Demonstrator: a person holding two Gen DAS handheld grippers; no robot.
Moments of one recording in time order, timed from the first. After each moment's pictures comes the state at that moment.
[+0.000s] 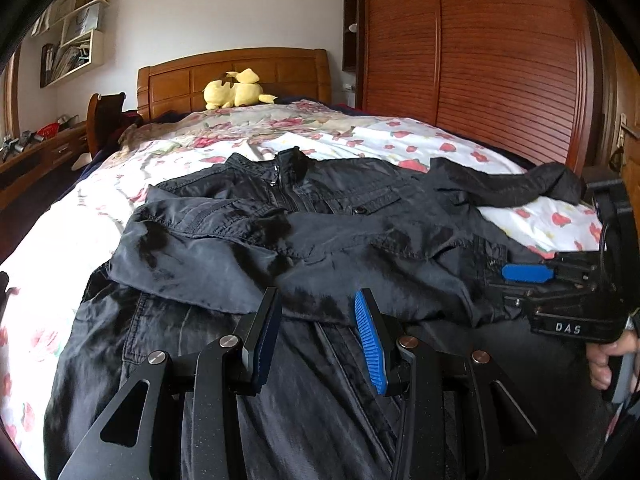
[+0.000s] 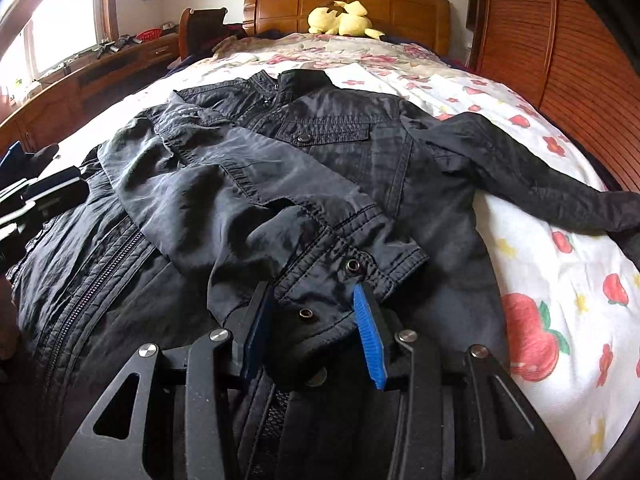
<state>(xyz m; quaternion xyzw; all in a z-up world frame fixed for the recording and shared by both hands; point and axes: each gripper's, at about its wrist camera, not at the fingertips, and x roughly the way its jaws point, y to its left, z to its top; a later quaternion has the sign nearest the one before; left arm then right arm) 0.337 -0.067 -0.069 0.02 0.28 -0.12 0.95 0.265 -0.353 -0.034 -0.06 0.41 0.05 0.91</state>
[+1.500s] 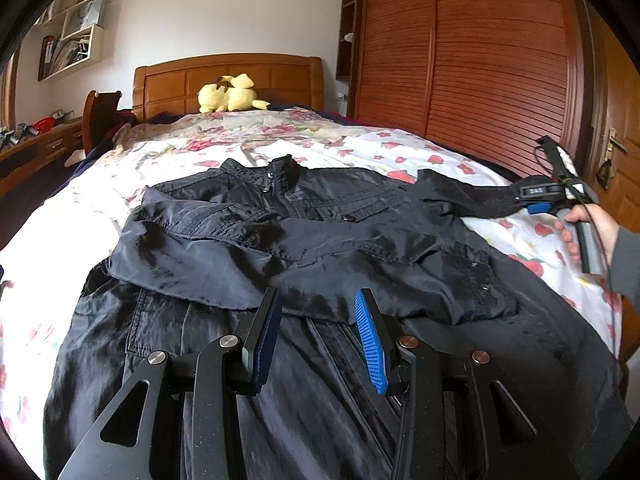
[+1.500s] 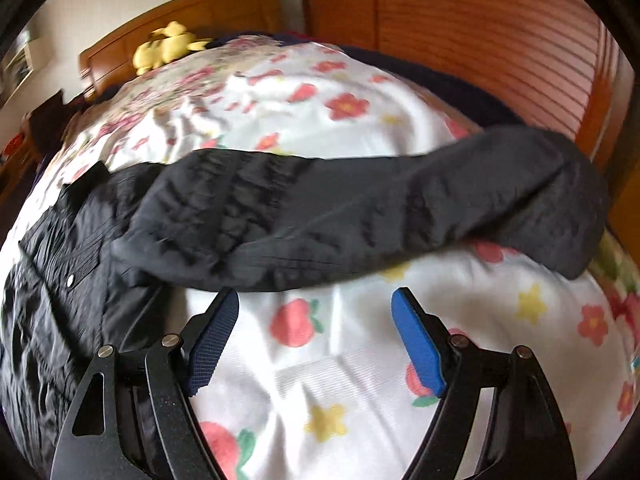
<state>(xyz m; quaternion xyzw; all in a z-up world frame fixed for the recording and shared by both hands) 0.322 -0.059 -0.061 -0.01 0.27 -0.13 0.95 0.339 -0.601 0.016 0.10 0.43 -0.17 0.88</state>
